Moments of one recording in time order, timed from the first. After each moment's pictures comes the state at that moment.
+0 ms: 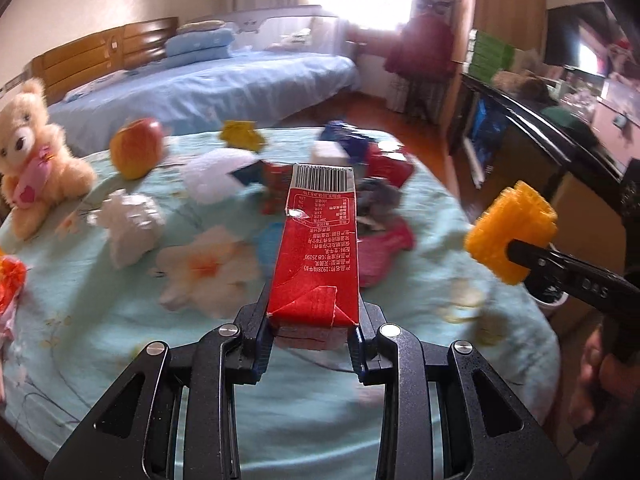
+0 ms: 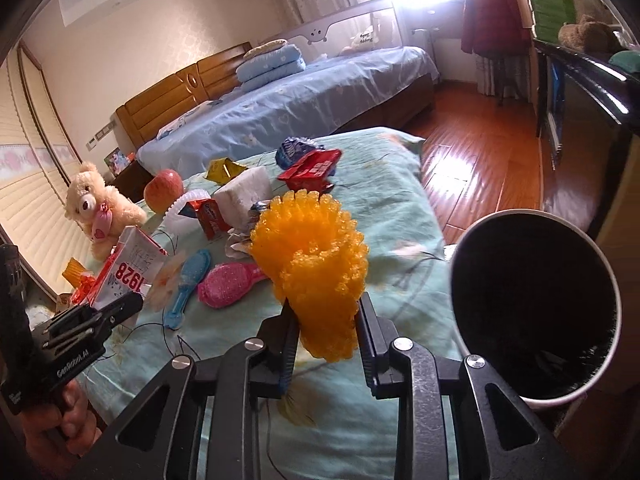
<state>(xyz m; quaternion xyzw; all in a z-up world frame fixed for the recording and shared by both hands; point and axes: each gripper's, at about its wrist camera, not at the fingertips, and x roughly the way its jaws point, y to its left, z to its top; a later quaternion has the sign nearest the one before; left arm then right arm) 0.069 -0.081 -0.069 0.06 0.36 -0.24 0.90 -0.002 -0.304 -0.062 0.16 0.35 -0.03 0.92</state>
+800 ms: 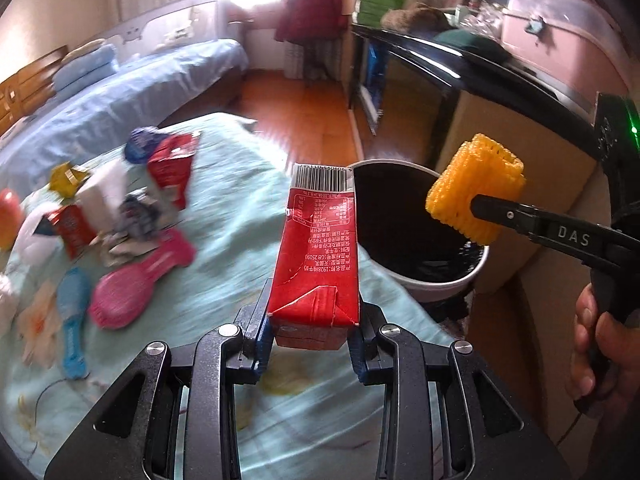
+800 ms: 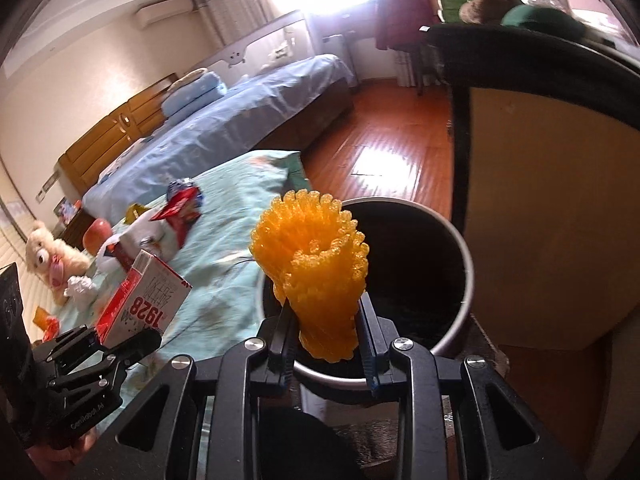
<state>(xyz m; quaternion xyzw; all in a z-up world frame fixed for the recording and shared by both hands) 0.020 -0.248 -0.078 0.15 0.37 -0.38 0.83 -0.068 -0.418 -0.067 0.21 0.35 -0.15 0.90</state>
